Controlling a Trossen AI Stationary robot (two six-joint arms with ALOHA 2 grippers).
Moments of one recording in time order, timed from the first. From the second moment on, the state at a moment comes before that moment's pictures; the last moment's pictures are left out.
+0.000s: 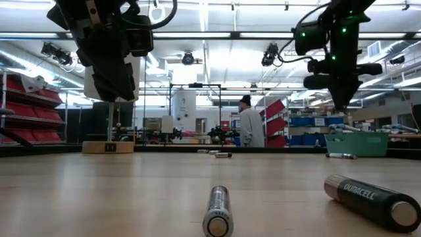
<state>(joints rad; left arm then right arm) -0.16 1.30 0.74 -0.30 0.13 -0.54 -0.55 1.26 0.94 -1.13 0.48 0.77</state>
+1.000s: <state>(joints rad) -0.16 1.30 0.74 -0.31 0.08 -0.55 -0.58 1.26 0.94 -0.90 0.06 0.60</state>
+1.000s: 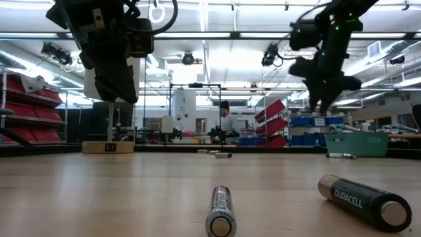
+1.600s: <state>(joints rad) -0.16 1.30 0.75 -0.31 0.08 -0.40 0.05 1.35 0.94 -0.39 0.02 0.57</state>
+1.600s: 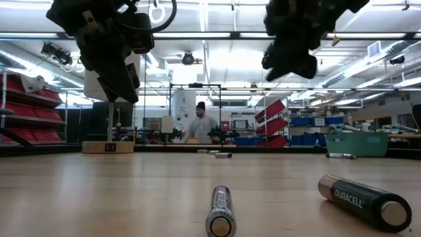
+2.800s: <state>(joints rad) -0.16 1.30 0.75 -0.37 0.11 -0.37 0.45 1.92 1.24 -0.39 -0.23 -0.68</state>
